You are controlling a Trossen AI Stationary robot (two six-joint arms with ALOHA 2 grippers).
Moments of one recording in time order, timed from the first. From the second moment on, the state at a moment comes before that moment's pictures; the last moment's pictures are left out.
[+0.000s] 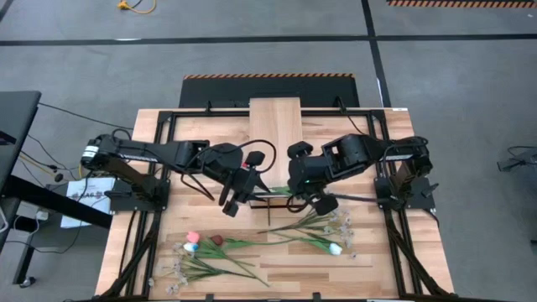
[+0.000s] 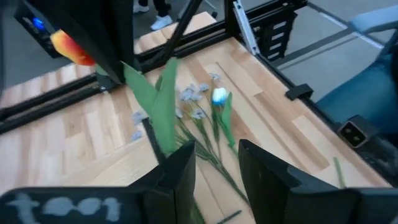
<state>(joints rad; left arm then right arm) -0.11 1.46 1.42 -0.50 0.19 0.30 0.24 1.82 2.18 -1.54 0.13 -0.34</state>
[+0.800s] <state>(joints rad) -0.12 1.45 1.42 -0.50 0.04 0.33 0.26 1.82 2.18 -1.43 0.08 -0.42</state>
